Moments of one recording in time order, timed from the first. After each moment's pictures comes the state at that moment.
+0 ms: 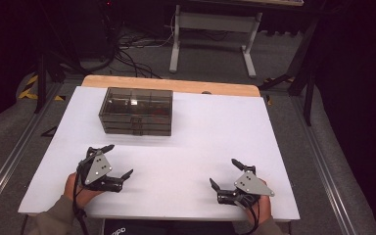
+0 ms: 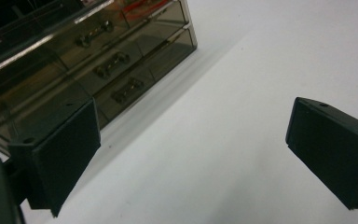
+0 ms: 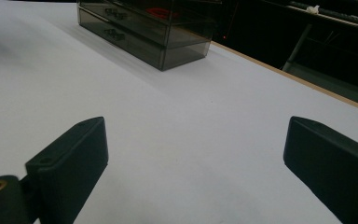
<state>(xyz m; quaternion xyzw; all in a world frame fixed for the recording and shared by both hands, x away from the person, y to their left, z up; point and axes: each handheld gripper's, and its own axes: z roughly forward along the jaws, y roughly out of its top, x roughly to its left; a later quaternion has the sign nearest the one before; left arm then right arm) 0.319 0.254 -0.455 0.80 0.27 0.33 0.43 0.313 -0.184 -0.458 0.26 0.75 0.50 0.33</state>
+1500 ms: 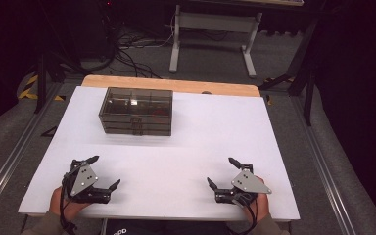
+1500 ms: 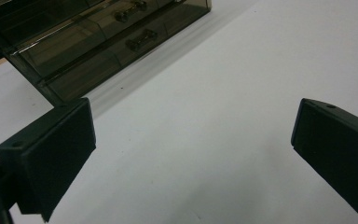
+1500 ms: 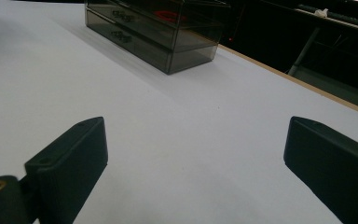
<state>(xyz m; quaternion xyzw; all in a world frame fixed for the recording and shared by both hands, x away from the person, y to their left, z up) 0.295 0.282 -0.467 0.79 0.30 0.34 0.41 0.317 -0.178 -0.456 0.25 0.76 0.50 0.33</state>
